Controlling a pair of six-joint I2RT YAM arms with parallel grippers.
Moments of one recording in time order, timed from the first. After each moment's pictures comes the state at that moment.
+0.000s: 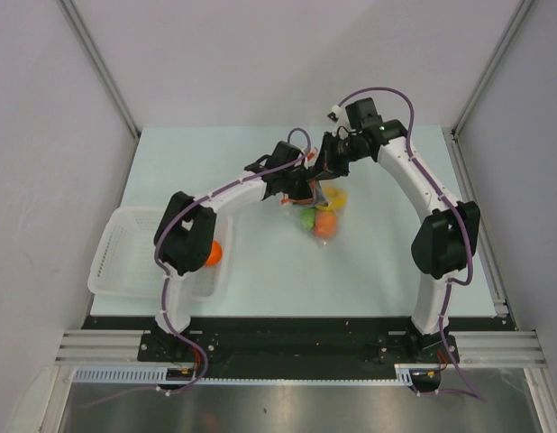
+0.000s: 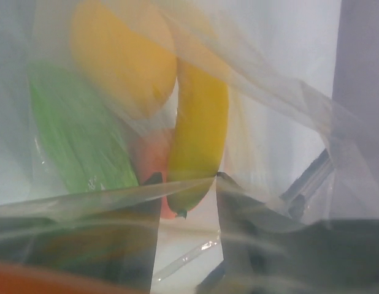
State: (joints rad) left arm -0.62 2.07 1.63 -0.36 0.42 -0.67; right arm 0.36 1.92 1.91 -0.91 -0.63 0.50
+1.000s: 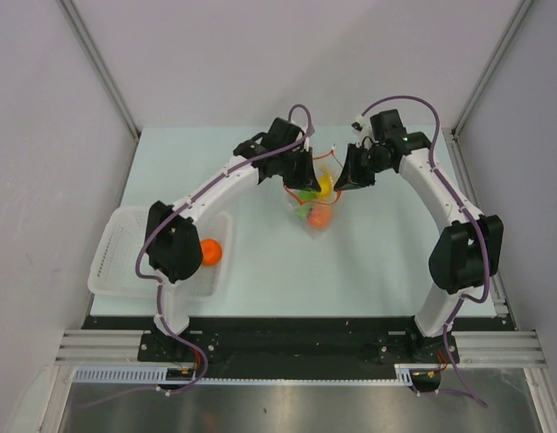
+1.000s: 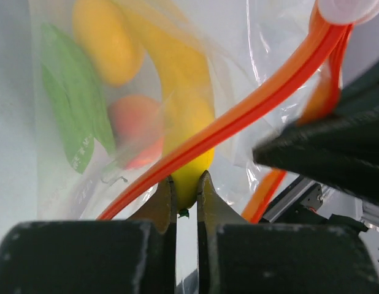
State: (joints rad) left arm -0.64 1.99 1.85 -0.67 0.31 -0.52; right arm 0.27 1.76 1.67 -0.89 -0.50 0.34
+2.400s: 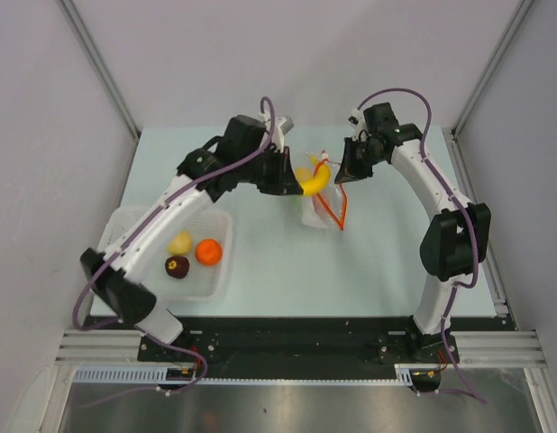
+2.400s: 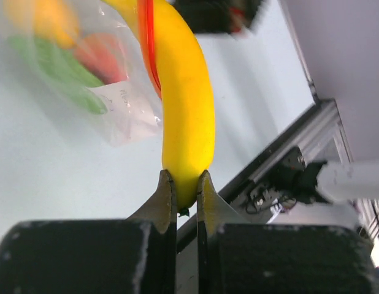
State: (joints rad) left arm -0.67 1.66 1.81 -0.84 0.28 -0.46; right arm 0.29 1.85 1.79 -0.92 -0.38 0.31
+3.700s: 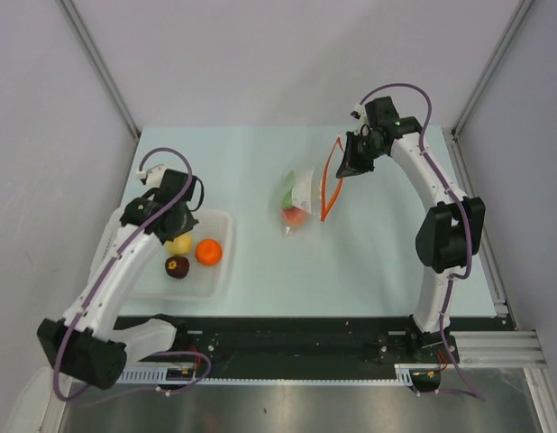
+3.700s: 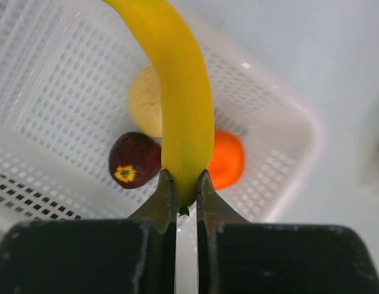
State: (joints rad) left arm -0.35 1.09 1.17 -1.02 -0.49 -0.70; right arm 0.24 1.96 1.92 -0.96 -0.38 0.32
